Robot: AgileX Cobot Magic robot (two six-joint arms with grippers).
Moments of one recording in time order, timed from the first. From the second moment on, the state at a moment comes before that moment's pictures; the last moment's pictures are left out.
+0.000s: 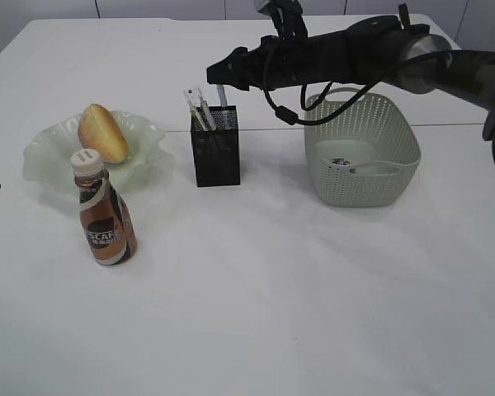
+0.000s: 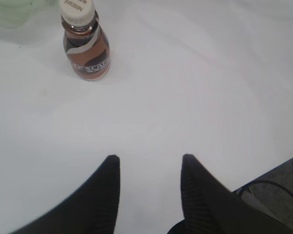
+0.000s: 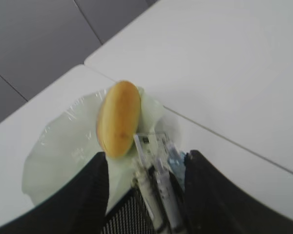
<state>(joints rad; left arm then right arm) -0.45 1.08 -1.01 -0.10 1.02 -0.10 0.21 2.52 -2.25 1.33 0.78 -1.16</state>
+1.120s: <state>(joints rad) -0.45 1.08 -1.01 -0.10 1.03 -0.13 0.21 2.04 -2.12 0.13 1.24 0.04</state>
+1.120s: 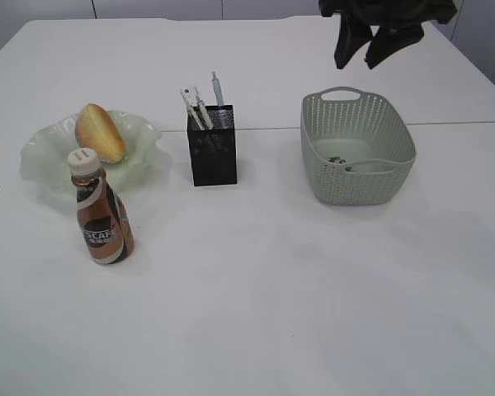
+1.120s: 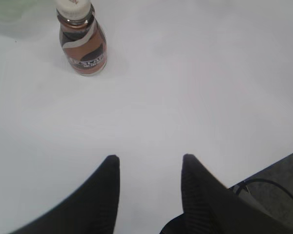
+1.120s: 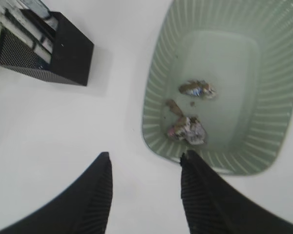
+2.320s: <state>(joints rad) -0.45 0.47 -0.98 0.17 1.26 -0.36 0.21 0.78 -0.99 -0.01 1.25 0.03</state>
